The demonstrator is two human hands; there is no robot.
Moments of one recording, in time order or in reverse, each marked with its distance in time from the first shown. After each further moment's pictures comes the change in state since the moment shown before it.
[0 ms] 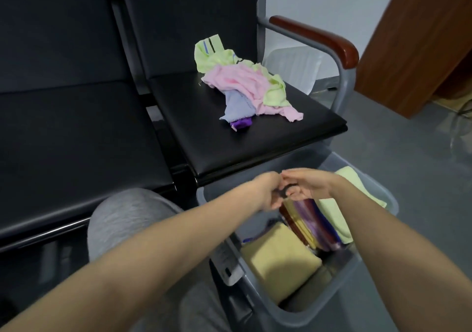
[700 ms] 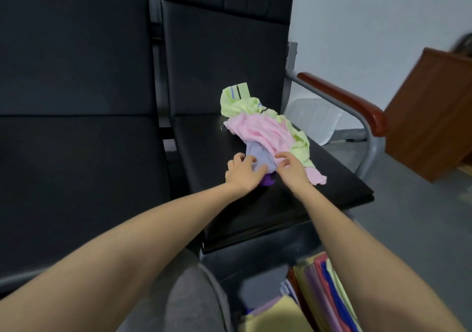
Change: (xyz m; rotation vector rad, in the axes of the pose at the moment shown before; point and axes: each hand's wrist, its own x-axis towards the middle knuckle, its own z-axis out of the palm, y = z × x) left_hand 0.078 0.122 -0.102 0.708 0.540 0.709; right_hand 0.094 -0.144 0.029 -0.425 0.728 -0.577
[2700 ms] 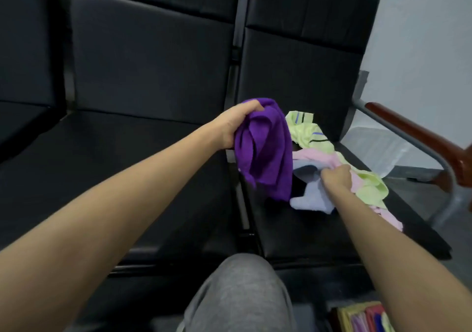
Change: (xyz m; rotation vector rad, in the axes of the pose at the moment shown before) left_hand -0.019 -0.013 -0.217 -1.080 -0.095 -0.097; right_hand 0.034 -0.072 0.038 -0.186 0.242 0.299
